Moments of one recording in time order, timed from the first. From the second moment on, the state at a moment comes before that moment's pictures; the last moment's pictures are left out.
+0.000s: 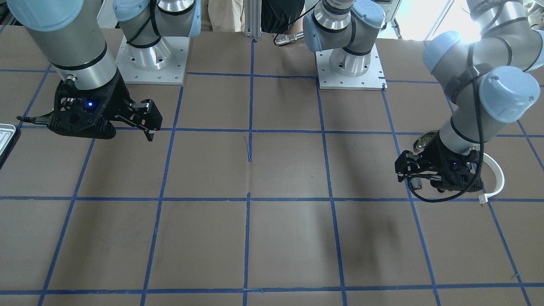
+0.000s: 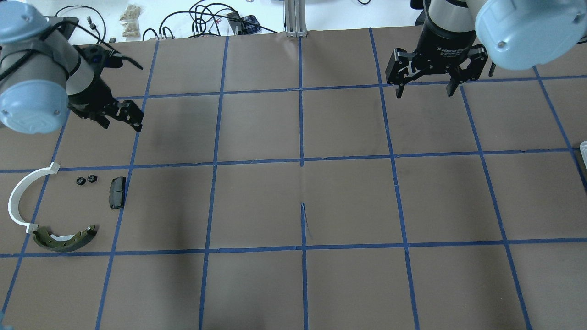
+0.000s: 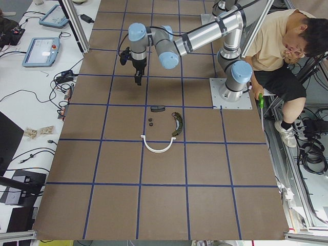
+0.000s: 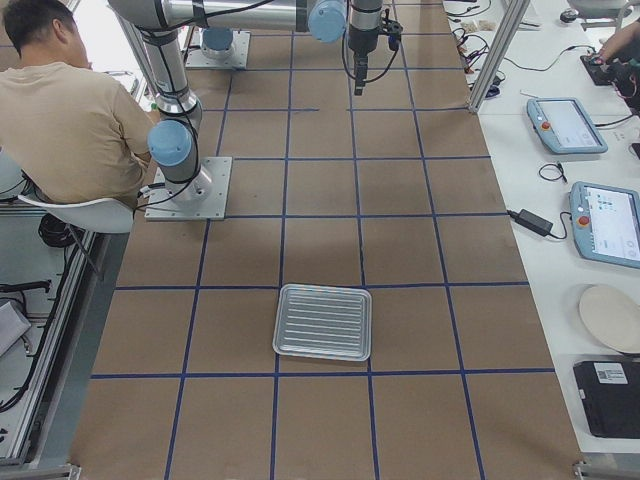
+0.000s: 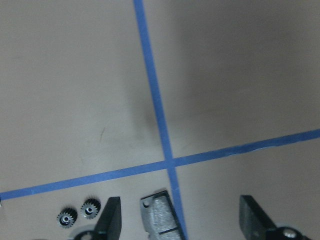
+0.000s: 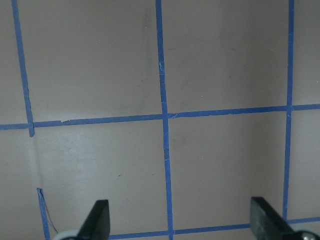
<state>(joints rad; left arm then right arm) -1.36 -1.77 -1.68 -1.25 1.59 0.31 1.60 -1.46 1.51 -1.63 -1.62 0.08</state>
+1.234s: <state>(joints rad) -1.57 -1.61 -1.48 -1.59 1.57 0.04 1.60 -1.46 1.51 -1.63 -1.62 0.08</state>
